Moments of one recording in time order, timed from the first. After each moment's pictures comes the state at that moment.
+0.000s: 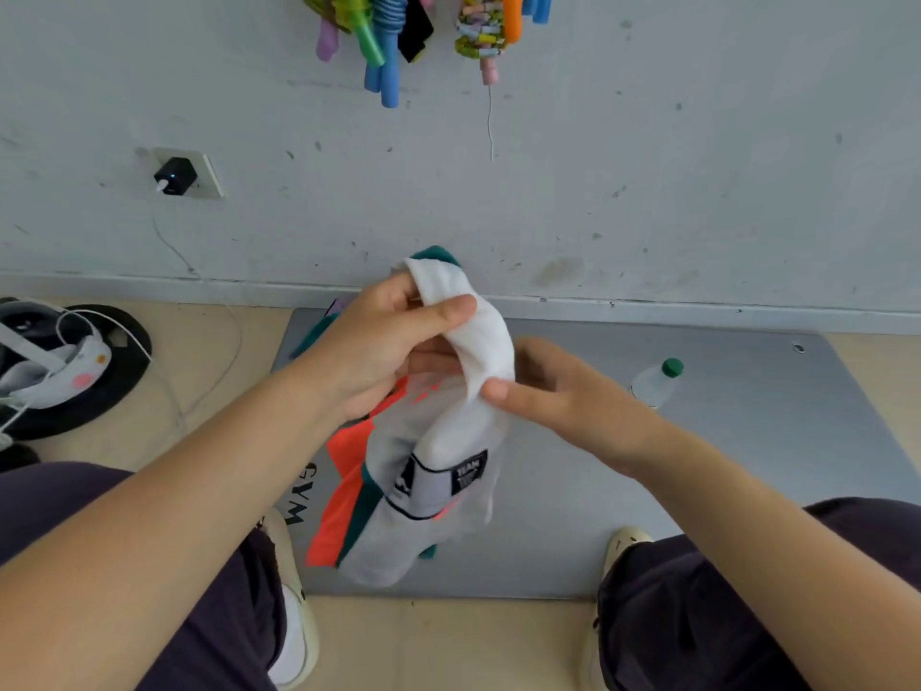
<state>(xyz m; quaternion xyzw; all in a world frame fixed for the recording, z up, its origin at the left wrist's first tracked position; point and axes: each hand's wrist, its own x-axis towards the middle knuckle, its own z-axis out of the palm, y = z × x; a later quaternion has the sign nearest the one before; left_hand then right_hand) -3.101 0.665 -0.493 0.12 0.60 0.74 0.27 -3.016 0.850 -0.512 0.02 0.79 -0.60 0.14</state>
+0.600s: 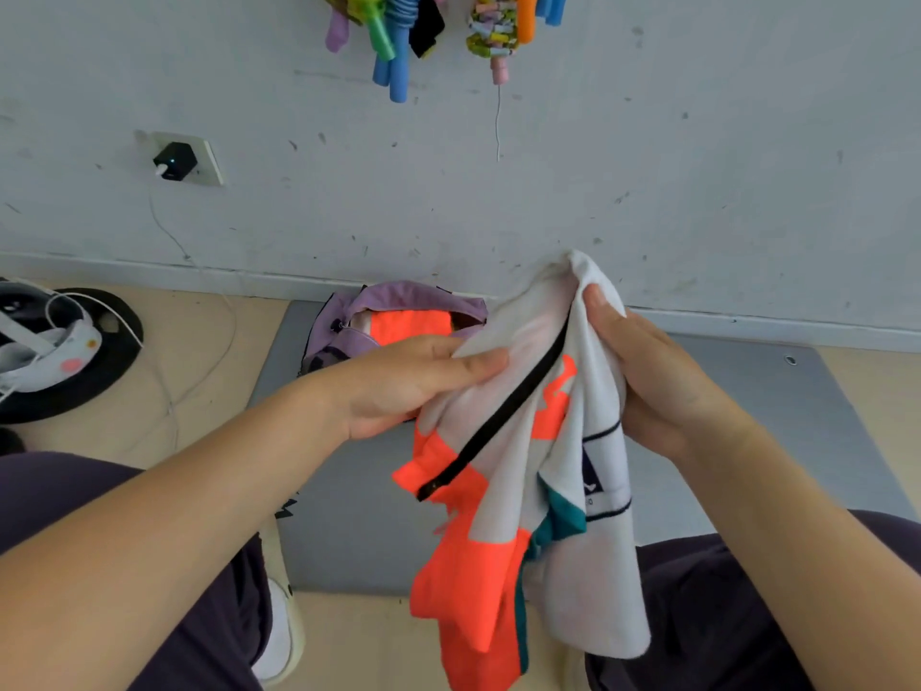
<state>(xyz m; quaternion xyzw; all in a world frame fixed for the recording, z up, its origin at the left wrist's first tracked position) -3.097 0.666 -0.519 0.21 0.64 0.59 0.44 -3.019 0.883 -0.491 0.08 0.58 -0.80 0.10</state>
